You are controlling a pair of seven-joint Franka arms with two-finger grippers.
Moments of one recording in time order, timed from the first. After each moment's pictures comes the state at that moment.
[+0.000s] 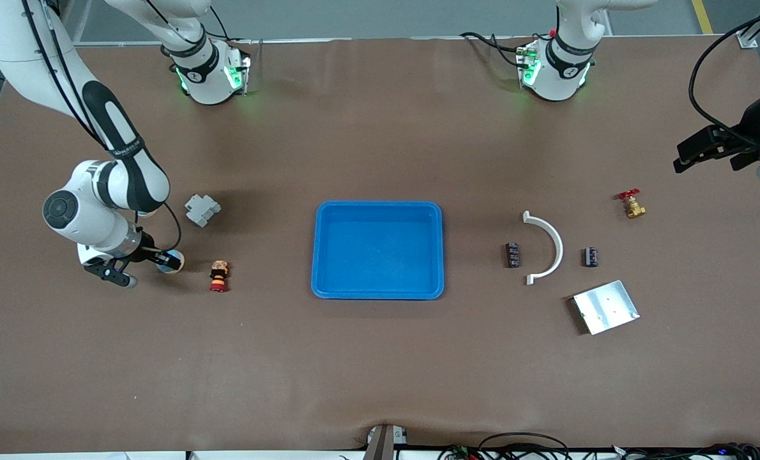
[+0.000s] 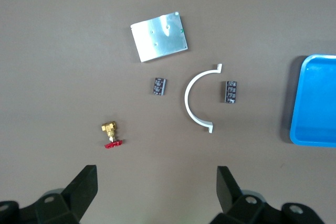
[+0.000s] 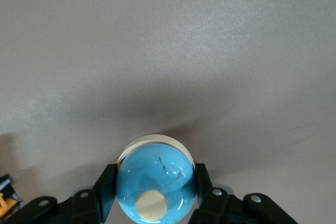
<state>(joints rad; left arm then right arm) -0.07 -0.02 0.06 -1.60 -0.02 1.57 -0.05 -0.15 0.47 0.06 -2.13 0.06 2.62 0.26</state>
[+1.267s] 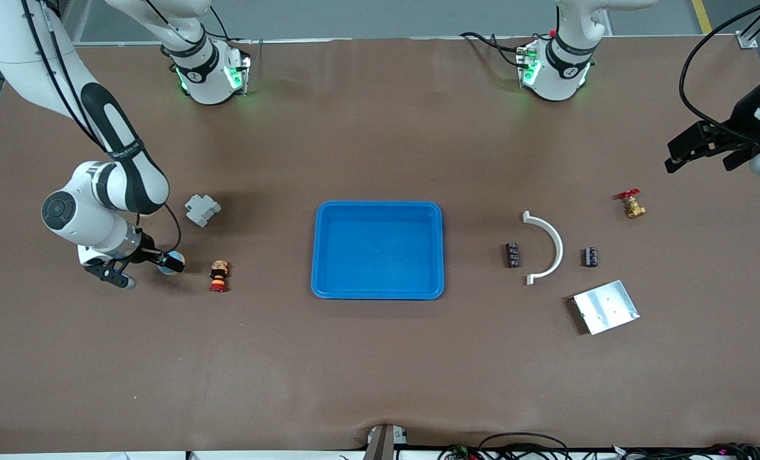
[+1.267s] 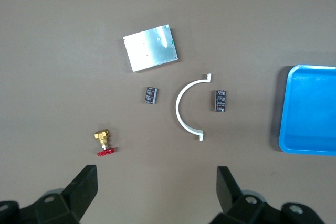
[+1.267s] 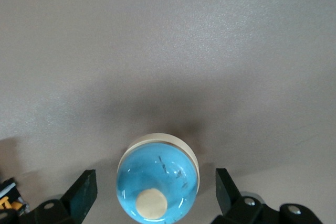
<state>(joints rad) -0.07 -0.04 0.02 -1.59 -0.02 1.59 -0.10 -0.15 0.48 0.06 -2.13 0.07 2.62 0.26</state>
